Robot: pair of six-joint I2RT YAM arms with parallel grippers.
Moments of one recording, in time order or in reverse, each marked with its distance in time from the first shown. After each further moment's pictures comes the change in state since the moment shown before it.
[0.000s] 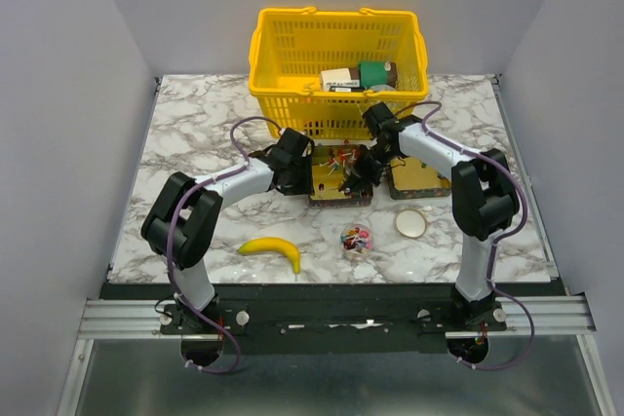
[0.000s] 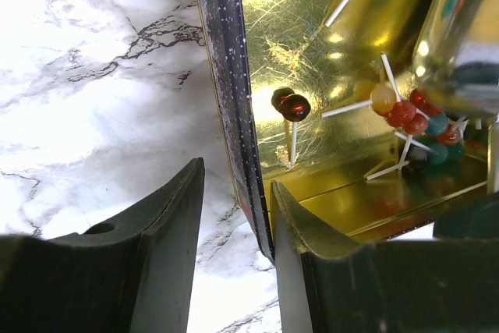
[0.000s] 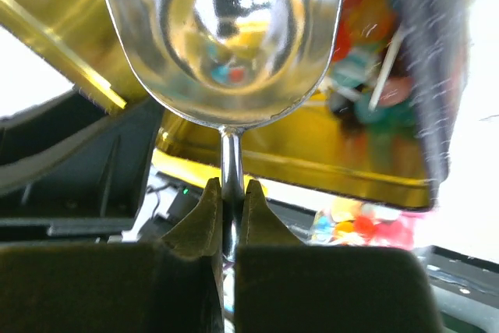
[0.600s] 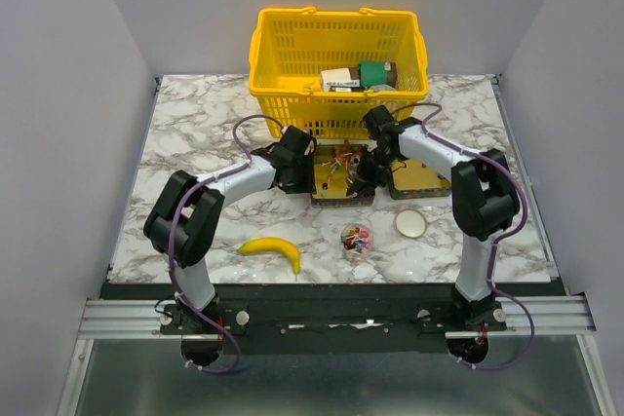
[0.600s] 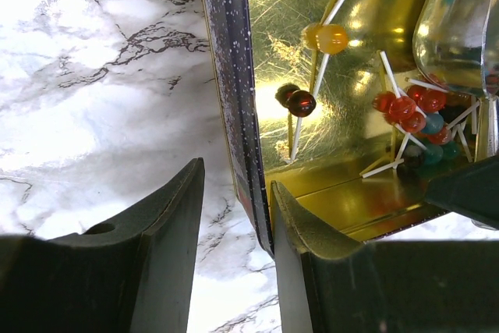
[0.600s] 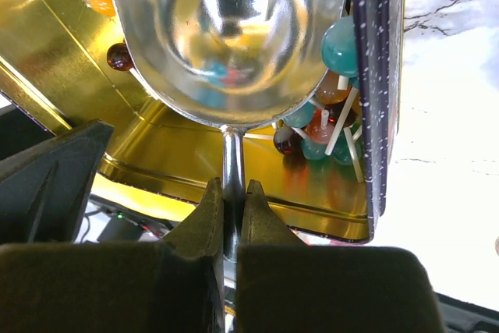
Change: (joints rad) left arm -0.005 0.016 0.036 -0.025 0.000 -0.004; right arm -0.004 0.016 0.000 -0.015 0.123 -0.205
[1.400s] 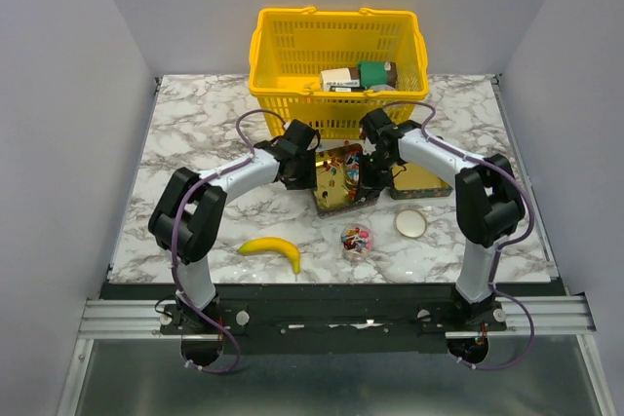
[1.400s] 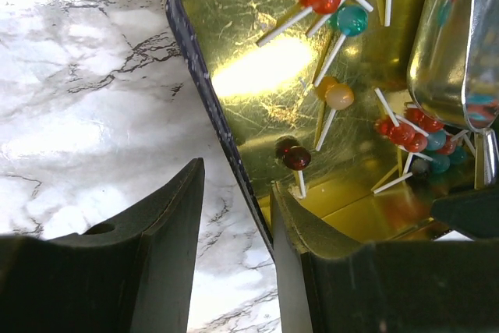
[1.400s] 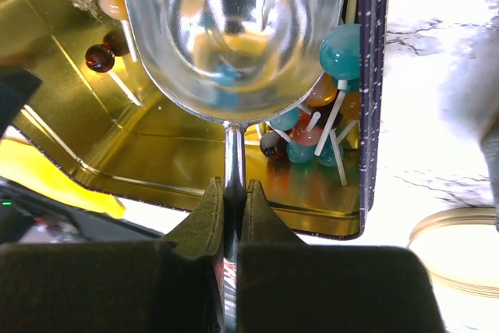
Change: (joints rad) left arm -0.003 0.033 0.085 -0.086 -0.016 -0.008; right arm 0.034 -0.051 -0.031 -0.008 0.084 -0.284
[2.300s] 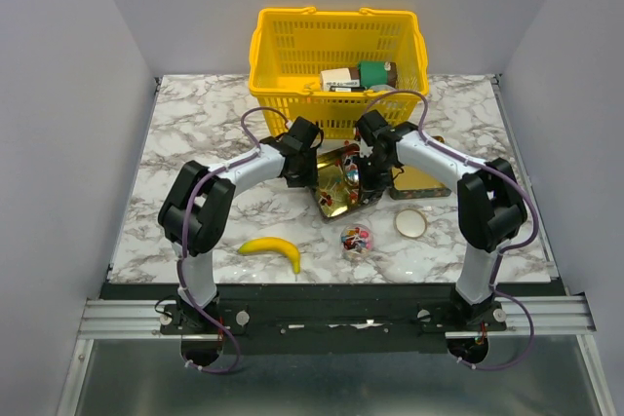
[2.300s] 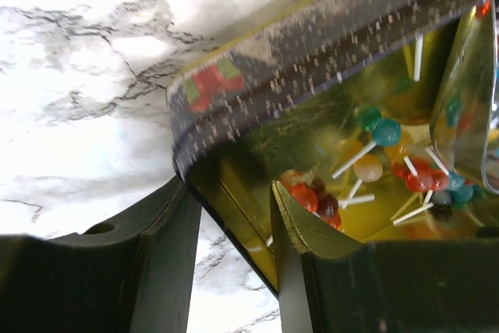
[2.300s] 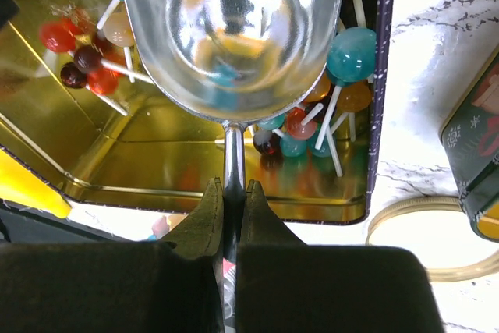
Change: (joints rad) left arm 0.000 0.077 0.071 -0.031 -0.022 0.000; right arm 0.046 -0.047 -0.019 -0.013 0.098 -0.116
